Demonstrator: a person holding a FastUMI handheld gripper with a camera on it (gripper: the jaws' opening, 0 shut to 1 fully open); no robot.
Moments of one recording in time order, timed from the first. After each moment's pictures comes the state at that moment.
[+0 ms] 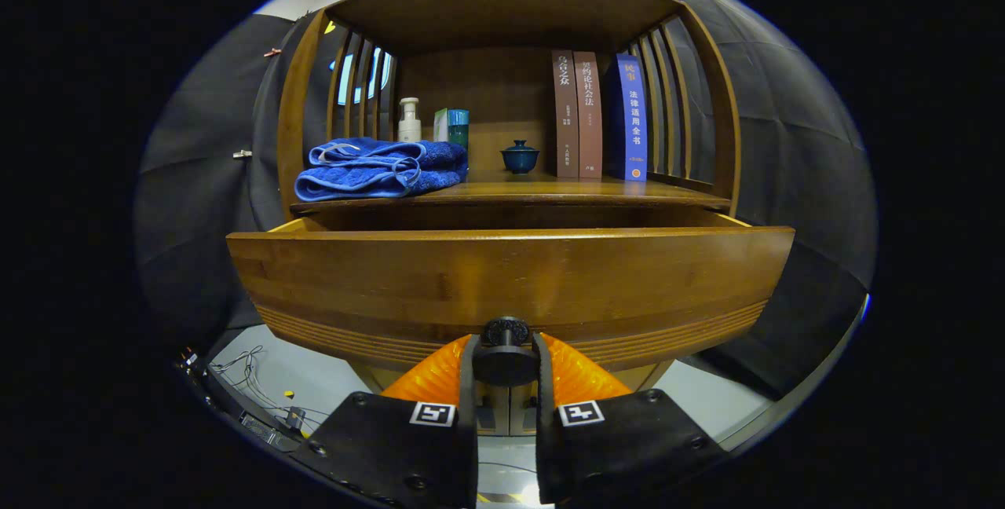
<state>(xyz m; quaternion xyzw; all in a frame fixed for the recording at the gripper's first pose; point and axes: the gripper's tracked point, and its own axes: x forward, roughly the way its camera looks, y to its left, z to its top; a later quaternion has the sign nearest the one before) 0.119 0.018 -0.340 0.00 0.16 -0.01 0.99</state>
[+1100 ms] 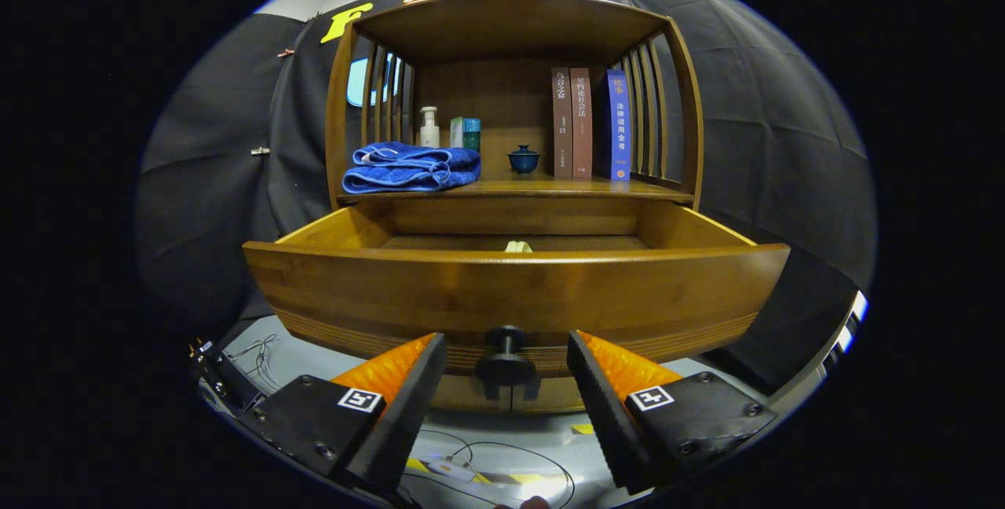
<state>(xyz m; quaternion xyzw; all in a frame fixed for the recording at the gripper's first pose) 0.041 0.021 -0.310 0.00 0.16 0.00 0.99</state>
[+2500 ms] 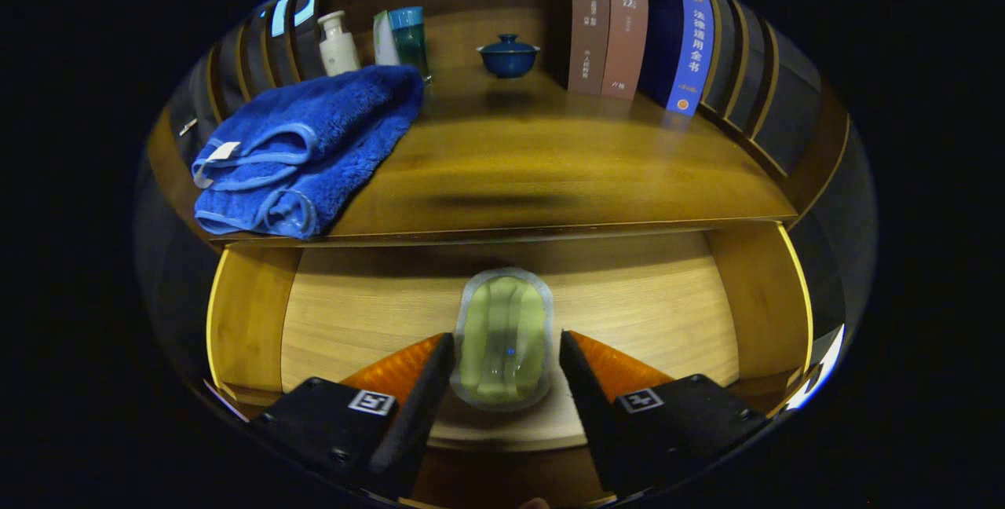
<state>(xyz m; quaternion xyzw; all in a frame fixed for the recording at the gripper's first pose) 0.210 0.010 -0.342 0.00 0.46 -0.04 0.89</state>
